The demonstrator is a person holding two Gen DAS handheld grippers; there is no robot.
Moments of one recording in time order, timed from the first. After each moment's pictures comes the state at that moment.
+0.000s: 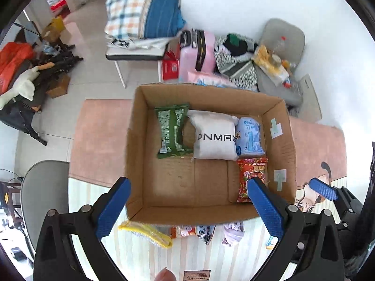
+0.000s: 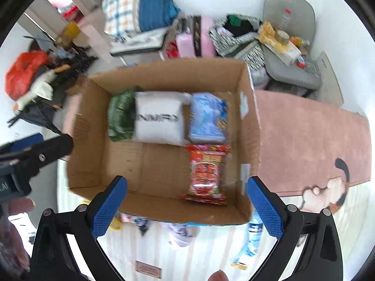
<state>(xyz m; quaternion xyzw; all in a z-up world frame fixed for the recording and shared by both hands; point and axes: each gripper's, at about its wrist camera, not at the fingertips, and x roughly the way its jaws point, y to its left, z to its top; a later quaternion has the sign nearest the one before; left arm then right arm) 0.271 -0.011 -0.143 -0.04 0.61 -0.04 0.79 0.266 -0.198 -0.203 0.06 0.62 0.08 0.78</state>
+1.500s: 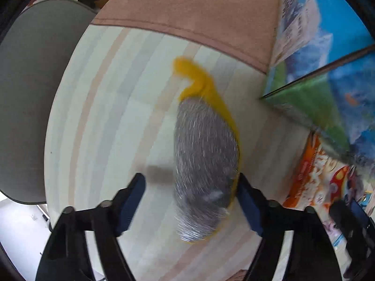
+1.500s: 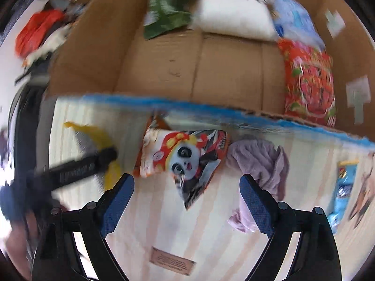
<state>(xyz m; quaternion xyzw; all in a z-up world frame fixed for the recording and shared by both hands) 0.145 0.102 -0.390 -0.10 0.74 0.14 0.65 0.167 -0.122 -0.362 0.06 0.71 0.11 0.70</state>
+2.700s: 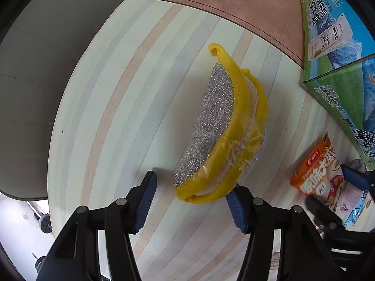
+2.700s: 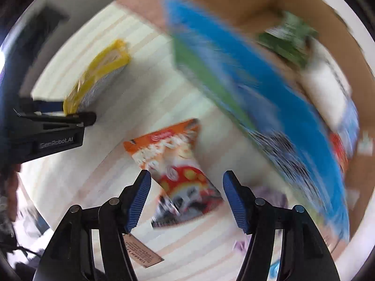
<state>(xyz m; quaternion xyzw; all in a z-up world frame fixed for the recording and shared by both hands) 0.095 0.152 -0.384 -0.14 0.73 0.13 0.66 0.153 -0.012 -0.366 -0.26 0.68 0.27 0.63</state>
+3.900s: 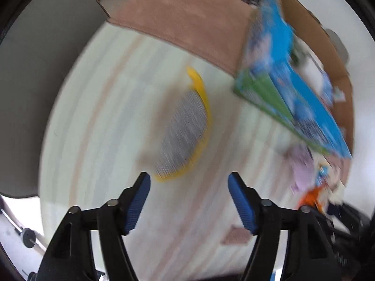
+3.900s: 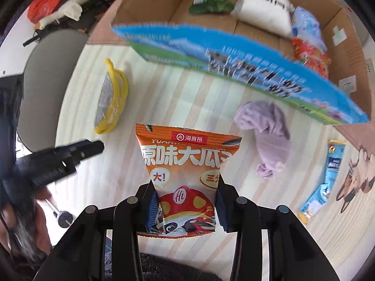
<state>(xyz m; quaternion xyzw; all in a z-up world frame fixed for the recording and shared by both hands) 0.102 0.143 -0.319 -0.19 0.70 0.05 0.69 0.136 -0.113 -0.278 -0.04 0.72 0.17 0.67</state>
